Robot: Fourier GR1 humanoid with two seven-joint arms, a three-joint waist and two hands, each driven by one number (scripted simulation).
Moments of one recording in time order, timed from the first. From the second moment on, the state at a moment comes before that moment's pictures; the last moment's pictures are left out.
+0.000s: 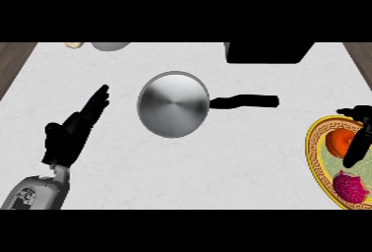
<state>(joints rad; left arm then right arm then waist) -0.17 0.34 -0.17 -1.56 0.08 0.03 0.18 -0.52 -0.73 0.24 -0.85 0.36 0.59 0.53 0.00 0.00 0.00</state>
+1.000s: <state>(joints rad) -0.15 0.28 -0.11 -1.60 0.02 -0.04 0.21 -0.45 -0.68 0.18 -0.85 0.53 0.61 0.31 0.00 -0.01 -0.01</state>
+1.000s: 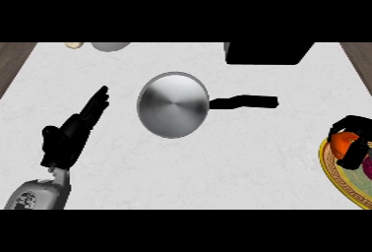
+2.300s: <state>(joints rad) -0.17 0.25 -0.12 -1.56 0.00 -0.08 0.21 -0.75 -0.01 0.84 -1.63 0.93 -0.03 0.99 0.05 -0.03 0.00</state>
